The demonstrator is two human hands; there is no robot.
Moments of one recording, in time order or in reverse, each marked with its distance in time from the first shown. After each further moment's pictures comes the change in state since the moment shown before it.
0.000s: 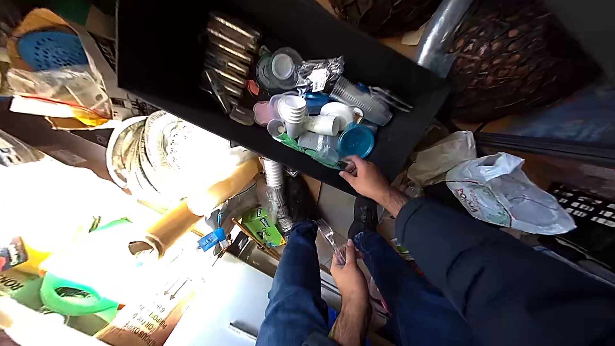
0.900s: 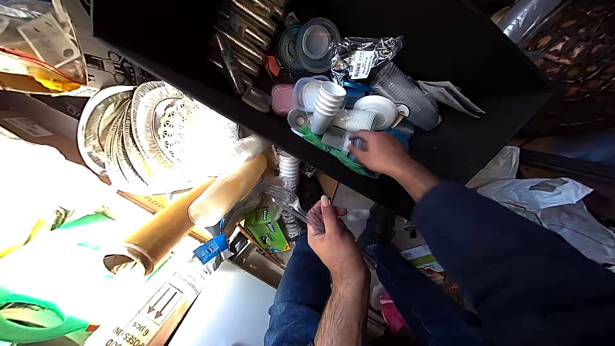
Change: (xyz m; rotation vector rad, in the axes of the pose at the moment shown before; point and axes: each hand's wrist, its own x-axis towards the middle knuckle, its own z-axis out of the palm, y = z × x) left_hand 0.073 0.149 -0.006 -0.435 0.149 0.338; right_hand 0.096 -0.081 0.009 -0.303 -0.107 -0.093
